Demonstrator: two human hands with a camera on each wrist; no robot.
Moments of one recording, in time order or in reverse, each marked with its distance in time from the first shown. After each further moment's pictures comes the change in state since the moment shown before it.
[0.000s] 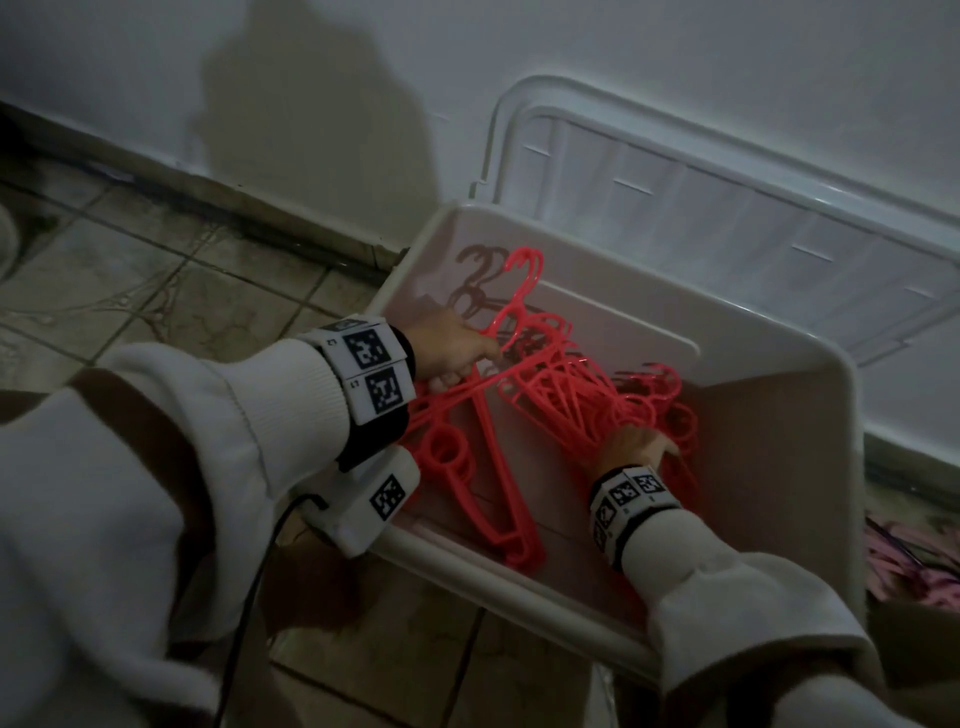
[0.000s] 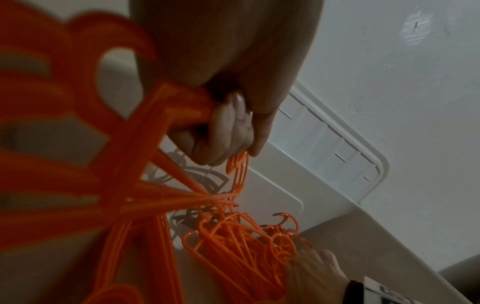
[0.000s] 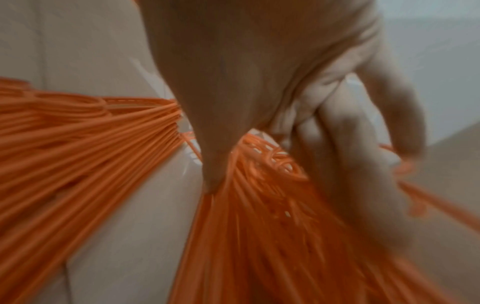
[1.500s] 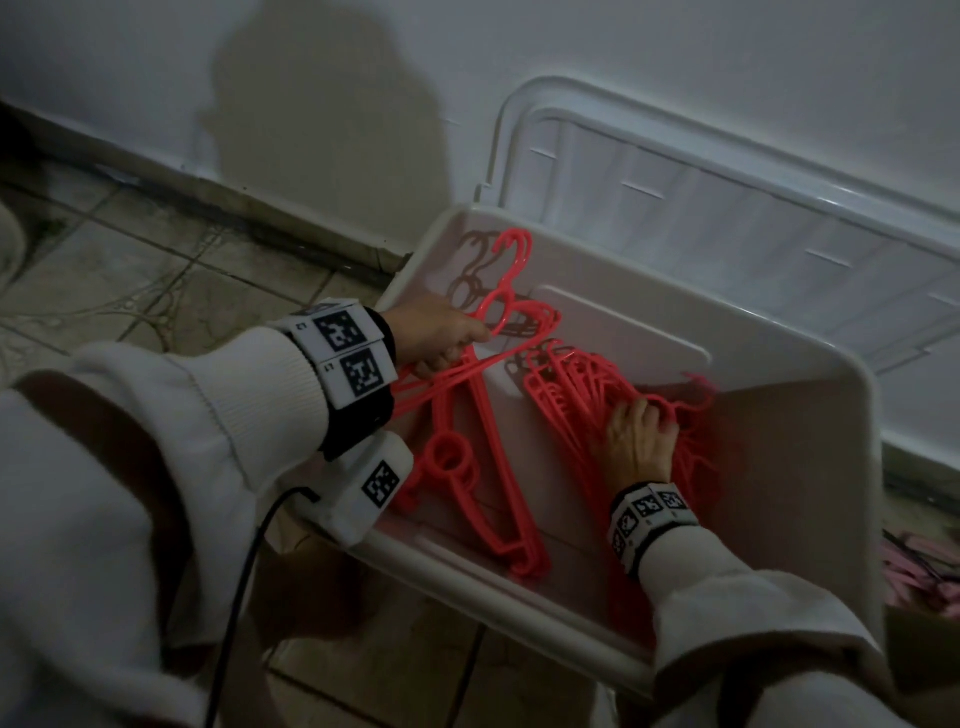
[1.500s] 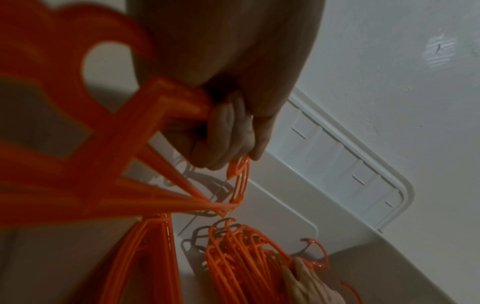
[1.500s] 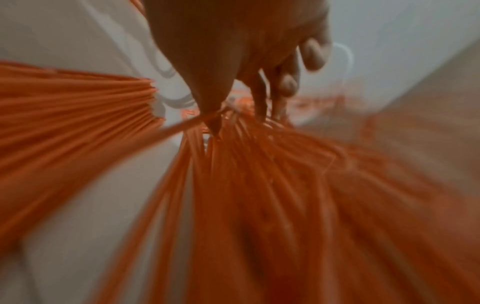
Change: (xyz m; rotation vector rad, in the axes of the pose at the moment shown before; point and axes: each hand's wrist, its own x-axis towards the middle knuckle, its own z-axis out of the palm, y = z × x) left_hand 0.007 0.001 -0.020 -0.082 -0.100 -0.020; right_hand 0.012 0.000 0.017 0.327 0.410 -0.050
